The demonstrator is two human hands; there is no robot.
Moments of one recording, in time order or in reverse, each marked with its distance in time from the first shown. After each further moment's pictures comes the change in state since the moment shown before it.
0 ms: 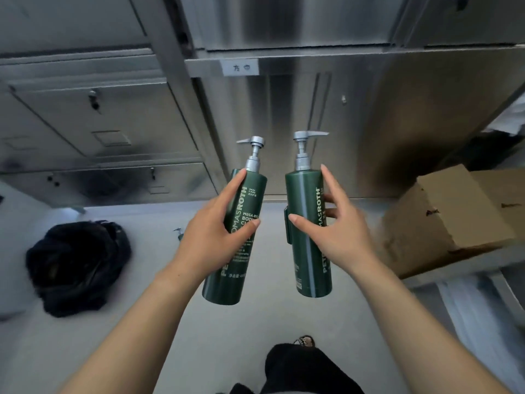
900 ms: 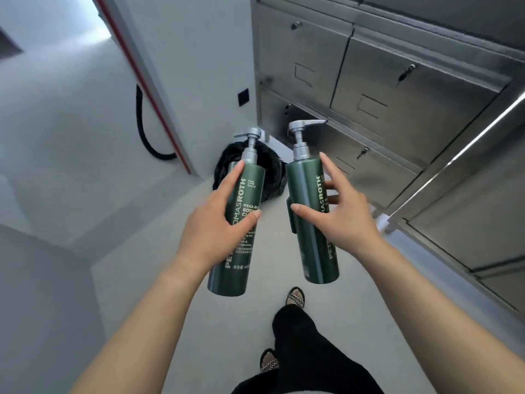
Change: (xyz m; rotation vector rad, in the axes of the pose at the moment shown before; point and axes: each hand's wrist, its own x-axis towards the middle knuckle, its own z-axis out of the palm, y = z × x) left_hand -0.345 -0.231 -0.244 0.055 0.642 -0.596; right_hand -0.170 -0.206 0.383 -0.088 -0.739 -0.481
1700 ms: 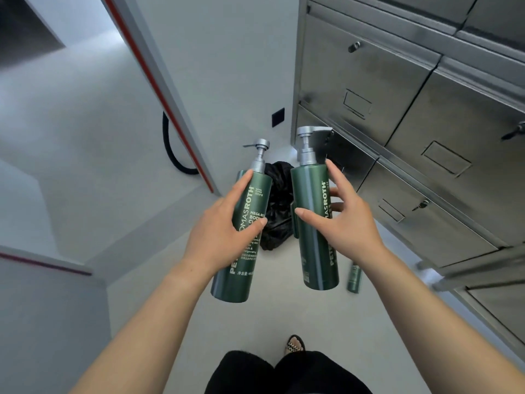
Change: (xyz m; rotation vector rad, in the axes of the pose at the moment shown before) left_hand 0.260 -0.077 -0.028 0.045 0.005 -0.080; right_hand 0.282 -0.006 0.080 0.138 -0.102 0.015
